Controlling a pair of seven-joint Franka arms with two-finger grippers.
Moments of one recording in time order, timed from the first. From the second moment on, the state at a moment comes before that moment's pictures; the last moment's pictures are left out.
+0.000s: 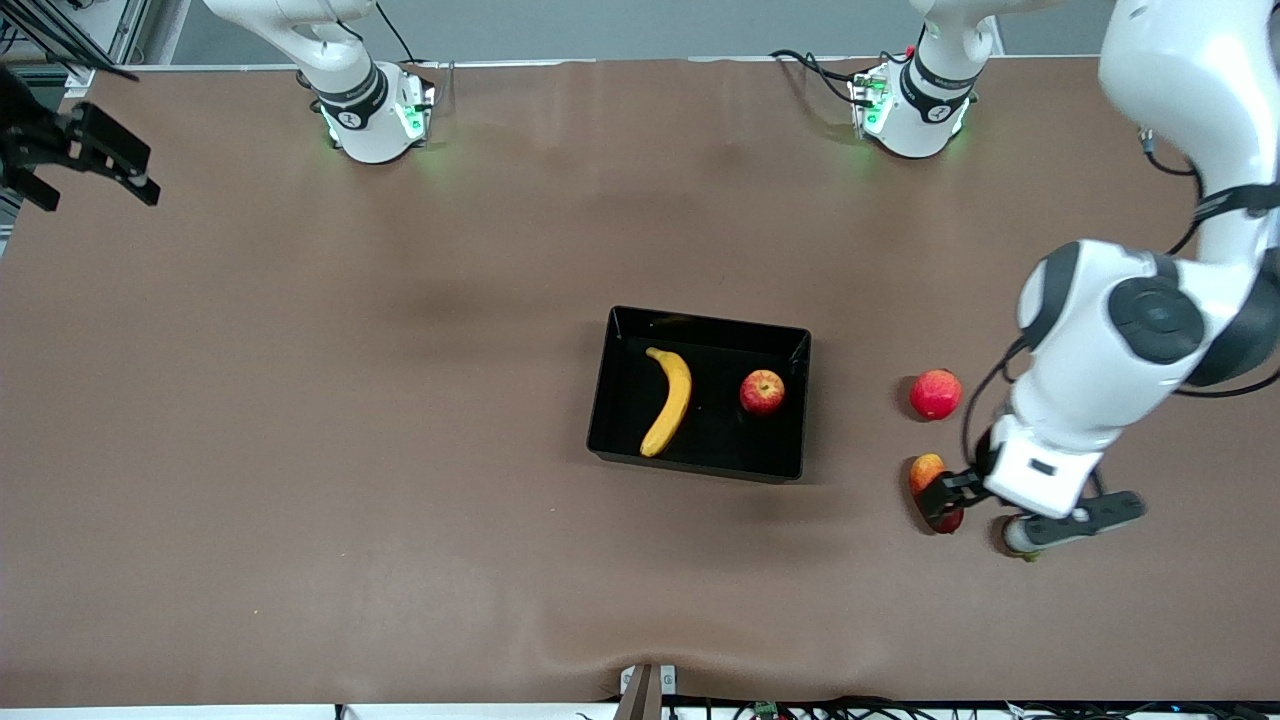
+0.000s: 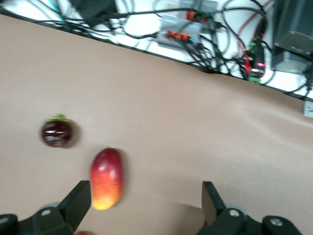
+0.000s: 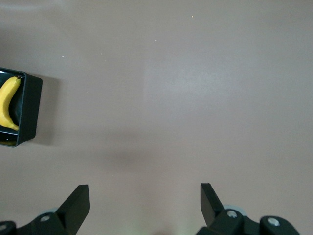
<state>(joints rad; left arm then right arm) 0.12 0.53 -0.42 -1.38 0.32 2.13 -0.62 0.01 -0.07 0.05 -1.44 0.01 1.40 0.01</state>
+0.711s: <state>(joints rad) 0.21 0.23 -0.42 -1.38 0.25 1.72 -0.32 0.00 -0.01 0.03 -1.48 0.01 1.44 0.08</state>
